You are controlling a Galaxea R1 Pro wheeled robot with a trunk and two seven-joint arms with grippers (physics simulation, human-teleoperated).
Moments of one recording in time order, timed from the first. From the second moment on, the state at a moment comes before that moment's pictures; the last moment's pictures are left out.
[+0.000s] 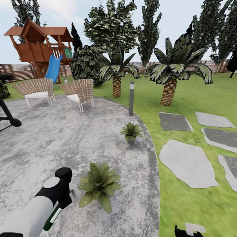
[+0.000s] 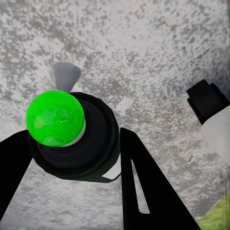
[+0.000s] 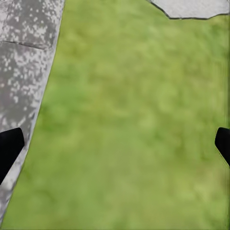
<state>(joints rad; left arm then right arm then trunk) -0.70 0.08 -0.07 -0.71 -1.48 0.82 -1.40 -0.42 -0.12 0.10 -0.05 -0.17 -0.42 -0.24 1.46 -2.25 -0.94</state>
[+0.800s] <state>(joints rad) -0.70 0.13 -0.06 -0.72 -1.46 0.82 -1.40 -0.42 -0.12 0.10 -0.05 -0.17 -0.42 -0.24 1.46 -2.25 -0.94</state>
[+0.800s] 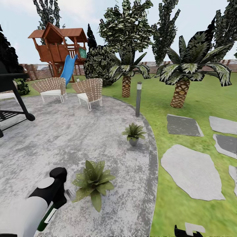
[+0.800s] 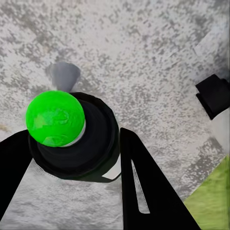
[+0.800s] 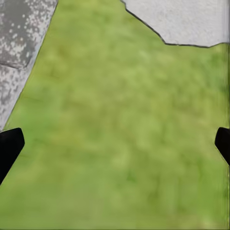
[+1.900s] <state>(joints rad) -0.72 0.07 -0.07 -0.73 -1.47 0.83 -1.40 -0.42 -0.12 0.10 -0.05 -0.17 -0.42 -0.24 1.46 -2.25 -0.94</state>
